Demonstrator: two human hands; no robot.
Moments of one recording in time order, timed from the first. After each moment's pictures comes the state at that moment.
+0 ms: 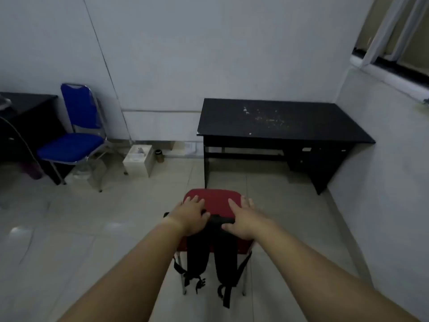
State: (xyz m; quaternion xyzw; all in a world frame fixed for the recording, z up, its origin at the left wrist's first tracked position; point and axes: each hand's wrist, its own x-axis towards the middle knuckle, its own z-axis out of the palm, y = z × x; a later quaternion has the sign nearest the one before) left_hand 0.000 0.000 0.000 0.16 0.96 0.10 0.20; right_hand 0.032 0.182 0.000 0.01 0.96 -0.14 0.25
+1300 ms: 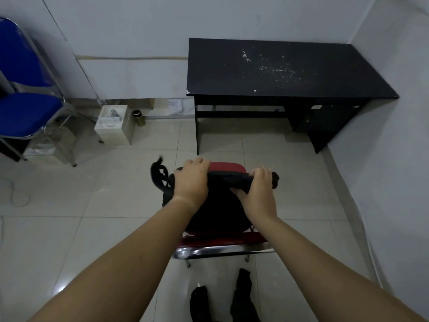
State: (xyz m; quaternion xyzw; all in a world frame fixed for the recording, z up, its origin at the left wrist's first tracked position) left_hand -0.172 -0.004 -0.072 0.19 0.97 0.14 -0.01; right_hand -0.101 0.148 -0.087 0.19 0.91 -0.34 -0.12
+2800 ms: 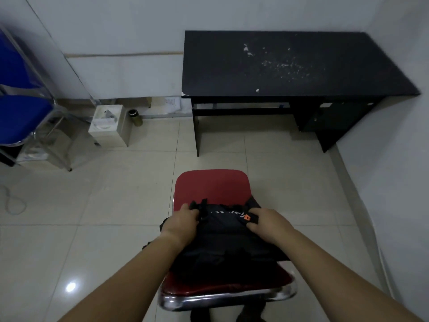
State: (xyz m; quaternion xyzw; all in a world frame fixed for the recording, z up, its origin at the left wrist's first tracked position) left_hand -0.198 -0.012 -0.154 0.14 0.94 0.09 0.29; right_hand -0.145 0.227 -0.148 0.14 0.92 -0.20 0.29
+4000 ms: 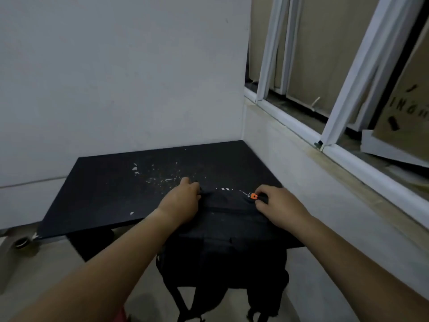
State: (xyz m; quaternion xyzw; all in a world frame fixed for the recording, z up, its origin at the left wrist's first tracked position) left_hand -0.377 0.555 0.095 0.32 0.94 0.12 0.01; right_hand -0.247 0.772 0.107 0.18 0.96 -0.19 -0.08
